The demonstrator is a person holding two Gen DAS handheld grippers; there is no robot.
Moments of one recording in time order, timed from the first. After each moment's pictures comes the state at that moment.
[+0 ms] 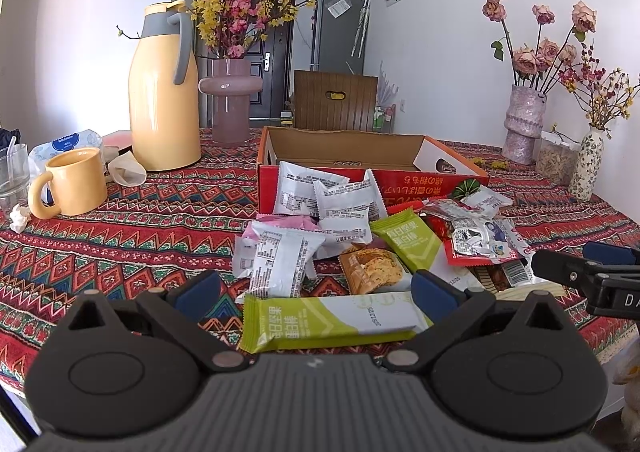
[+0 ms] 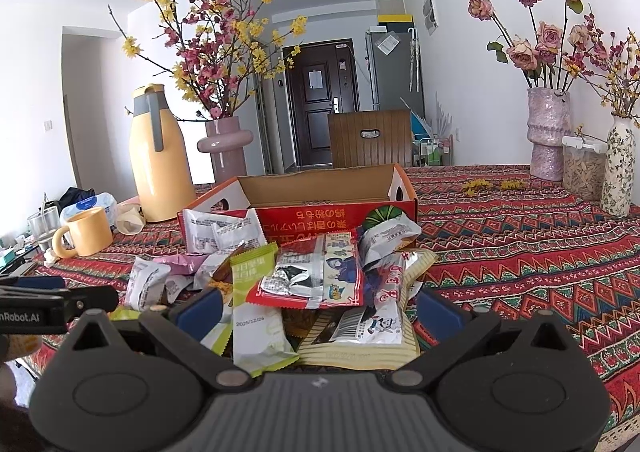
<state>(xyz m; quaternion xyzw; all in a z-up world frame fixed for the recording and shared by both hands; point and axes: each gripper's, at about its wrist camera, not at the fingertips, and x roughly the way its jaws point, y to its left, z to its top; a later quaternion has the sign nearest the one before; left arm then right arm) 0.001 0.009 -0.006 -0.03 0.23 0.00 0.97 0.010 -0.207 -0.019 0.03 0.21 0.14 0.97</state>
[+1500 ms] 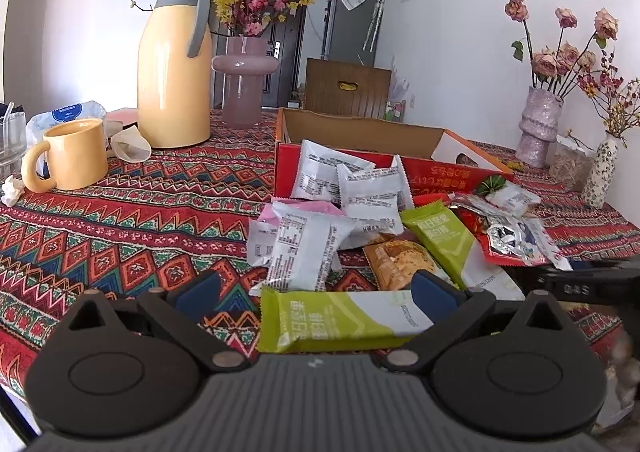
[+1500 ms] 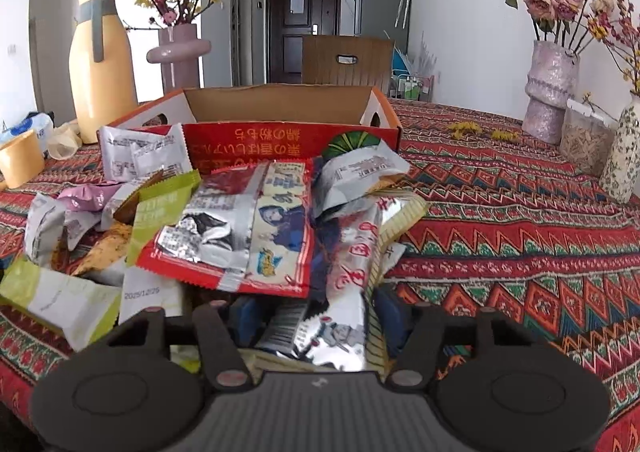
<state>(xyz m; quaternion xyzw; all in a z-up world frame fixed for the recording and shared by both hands) 0.024 0.031 -0.032 -0.06 0.24 0.01 0.97 0.093 -0.199 -0.060 -0.04 0.33 0.10 0.94</state>
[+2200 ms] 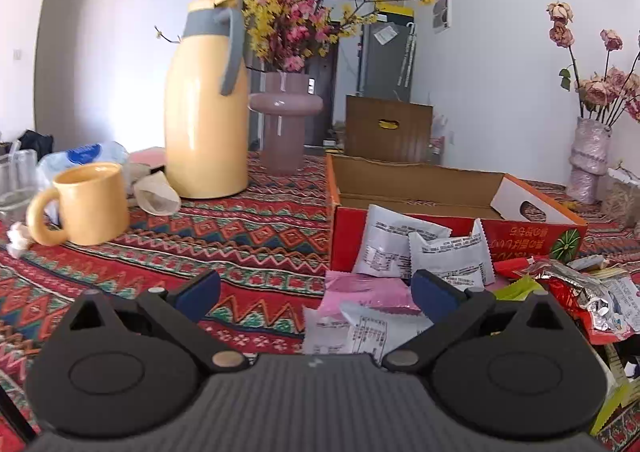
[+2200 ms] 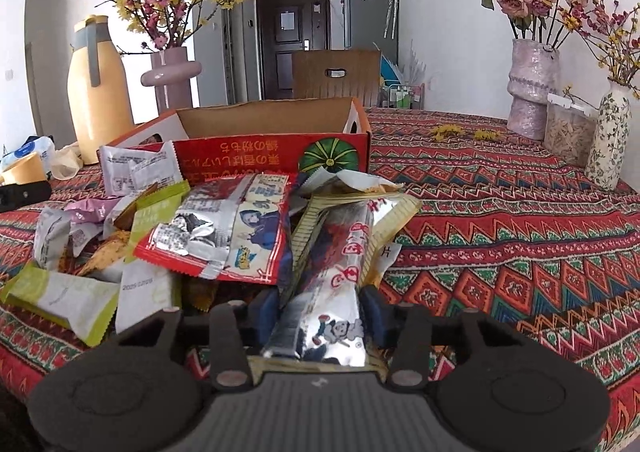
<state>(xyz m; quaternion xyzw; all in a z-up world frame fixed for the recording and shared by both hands) 0.093 0.063 -0.032 -0.05 0.19 0.06 0.98 0.078 -0.219 -0.057 -0.02 0.31 0.09 0.95</state>
